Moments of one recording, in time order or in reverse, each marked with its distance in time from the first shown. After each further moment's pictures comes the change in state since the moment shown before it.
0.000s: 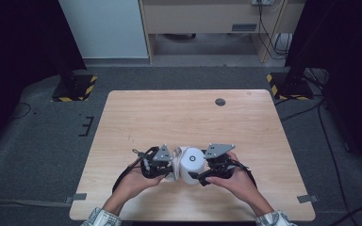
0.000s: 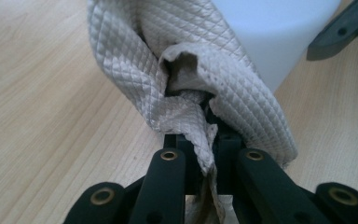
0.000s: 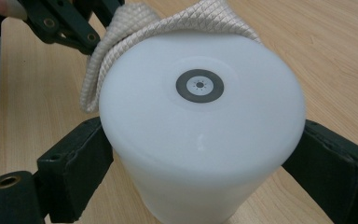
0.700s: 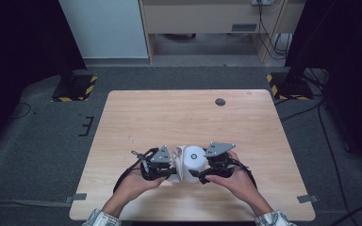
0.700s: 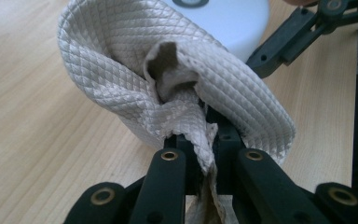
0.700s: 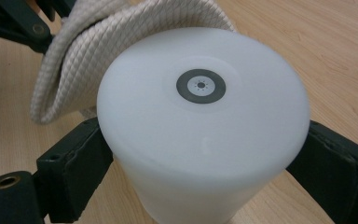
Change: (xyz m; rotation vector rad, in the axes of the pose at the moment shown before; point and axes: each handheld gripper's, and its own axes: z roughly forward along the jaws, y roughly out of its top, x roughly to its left) left arm -0.009 0.002 -0.003 -0.069 -0.062 -0.019; right arm -0.004 -0.001 0.002 -0.001 -0.035 0.019
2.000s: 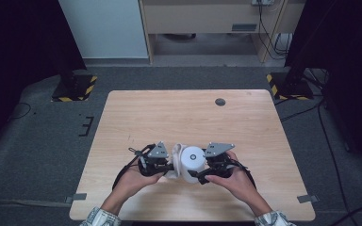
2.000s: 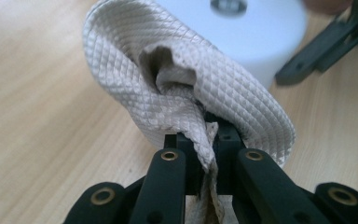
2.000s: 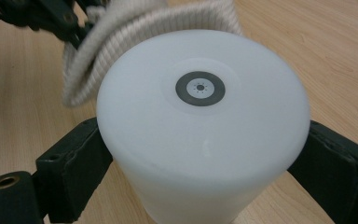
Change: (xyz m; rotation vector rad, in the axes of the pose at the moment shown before) left arm 0.014 0.002 -0.014 -0.048 0.024 -0.039; right arm 0.002 0.001 0.002 -0.003 0.009 0.005
